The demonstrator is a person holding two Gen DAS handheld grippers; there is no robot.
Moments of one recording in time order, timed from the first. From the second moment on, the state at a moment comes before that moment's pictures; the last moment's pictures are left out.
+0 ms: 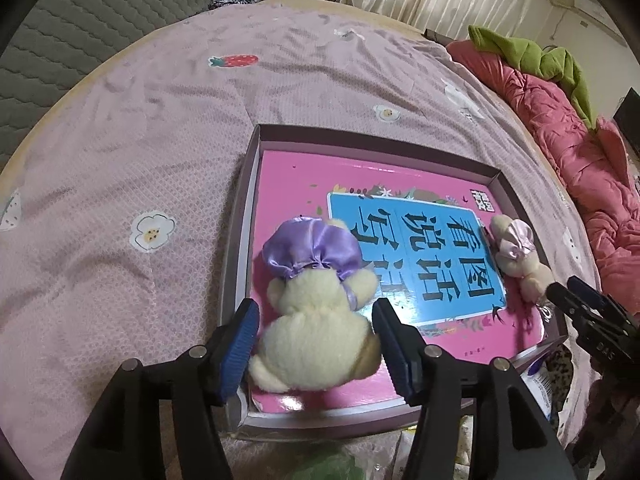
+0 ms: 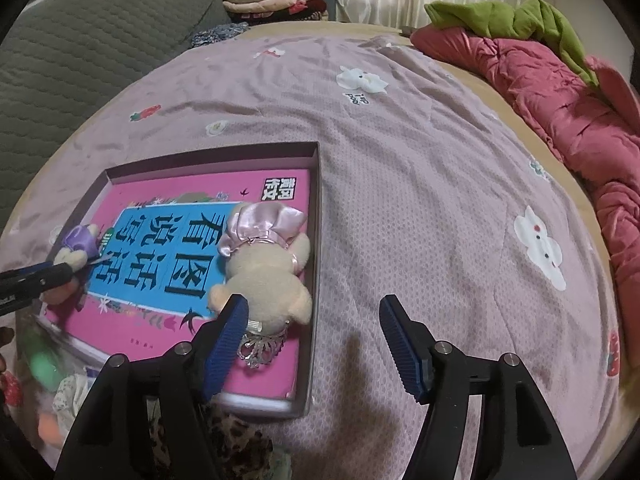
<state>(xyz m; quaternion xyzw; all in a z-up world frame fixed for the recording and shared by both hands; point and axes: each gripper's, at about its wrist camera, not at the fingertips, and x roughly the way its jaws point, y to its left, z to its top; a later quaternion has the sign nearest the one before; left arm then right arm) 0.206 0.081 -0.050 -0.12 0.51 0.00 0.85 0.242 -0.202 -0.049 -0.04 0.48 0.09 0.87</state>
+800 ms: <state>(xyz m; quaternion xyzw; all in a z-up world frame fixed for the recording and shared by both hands) 0.183 0.092 -0.006 -0.13 0.47 0.00 0.87 0.211 -0.226 0.003 -0.01 0.43 0.09 0.90</state>
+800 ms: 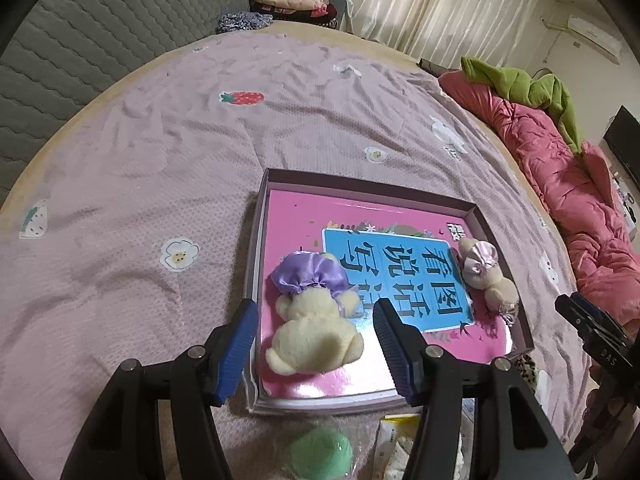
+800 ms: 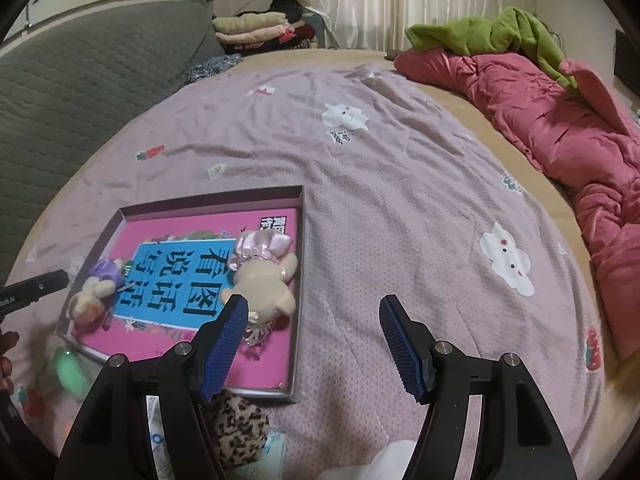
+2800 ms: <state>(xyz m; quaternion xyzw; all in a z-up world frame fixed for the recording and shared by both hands) 0.068 0.068 0.042 -0.10 0.44 -0.03 0.89 0.088 -0.210 0.058 -0.02 0.39 0.12 0.91</state>
